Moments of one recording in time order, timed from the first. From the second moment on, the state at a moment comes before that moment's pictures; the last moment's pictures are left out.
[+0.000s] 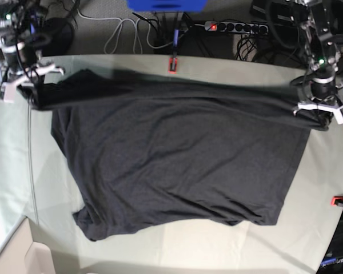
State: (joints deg) left arm 16.4 -7.4 -25.5 85.5 -15.2 -0.1 7.6; right arm -25.3 -9.5 45.1 112.1 13.8 38.6 -31.4
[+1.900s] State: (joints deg) left arm -4.9 -8.4 -25.5 68.1 -15.0 0.1 15.7; right arm -10.3 -8.3 40.5 106.1 9.5 38.6 -37.9
